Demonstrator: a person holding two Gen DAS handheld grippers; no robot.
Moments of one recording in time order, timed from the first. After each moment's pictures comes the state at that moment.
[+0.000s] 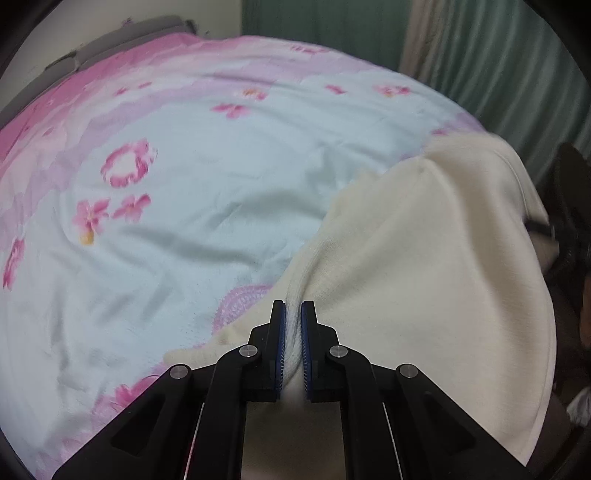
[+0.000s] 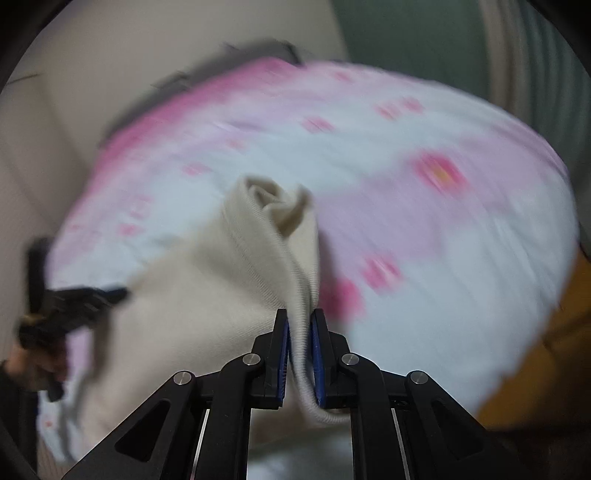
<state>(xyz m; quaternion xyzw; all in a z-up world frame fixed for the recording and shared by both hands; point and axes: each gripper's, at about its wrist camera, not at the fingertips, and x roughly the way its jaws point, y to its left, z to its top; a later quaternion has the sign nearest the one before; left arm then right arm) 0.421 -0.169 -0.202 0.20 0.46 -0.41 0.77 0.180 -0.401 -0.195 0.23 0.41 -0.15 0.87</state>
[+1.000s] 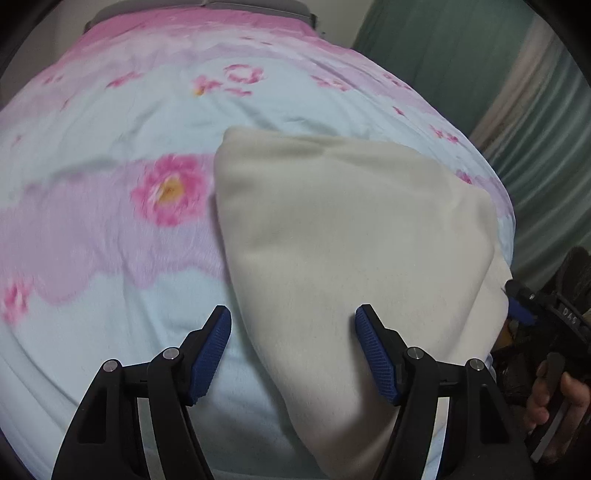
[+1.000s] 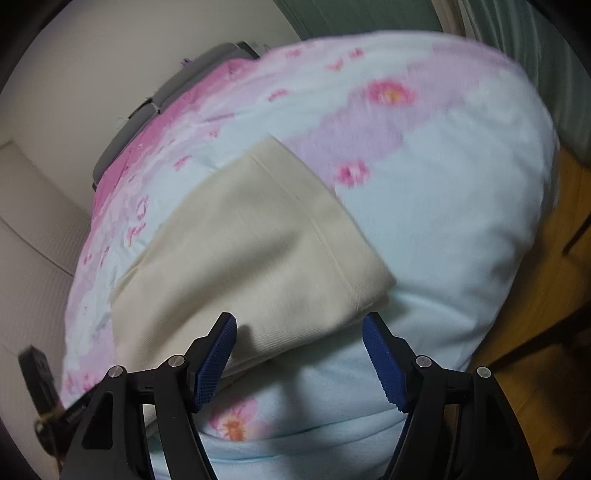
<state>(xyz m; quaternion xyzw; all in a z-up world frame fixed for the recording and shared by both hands) 0.297 -0.065 -0.214 0.00 0.50 -0.28 0.82 0.116 -0.375 -0.223 0.36 0.39 -0.15 0.84</state>
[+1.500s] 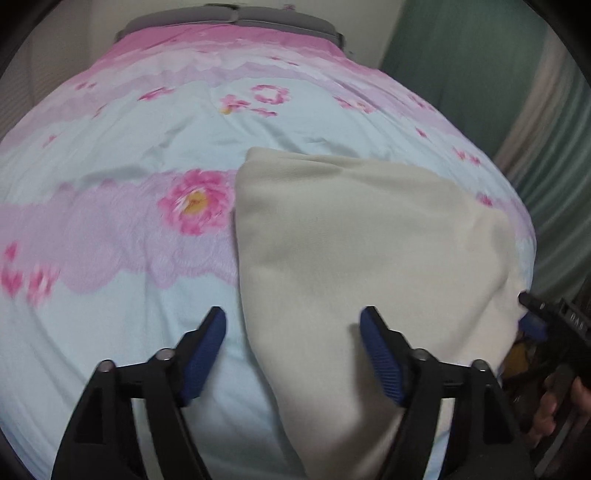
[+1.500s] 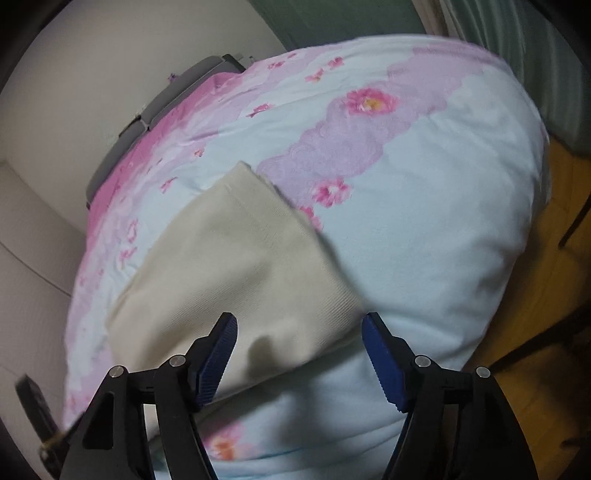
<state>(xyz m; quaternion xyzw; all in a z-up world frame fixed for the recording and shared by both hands) 0.279 -0.064 -0.203 -0.01 0.47 -0.21 0.85 0.110 -0.393 -0.223 0.38 0.36 -0.16 0.84</state>
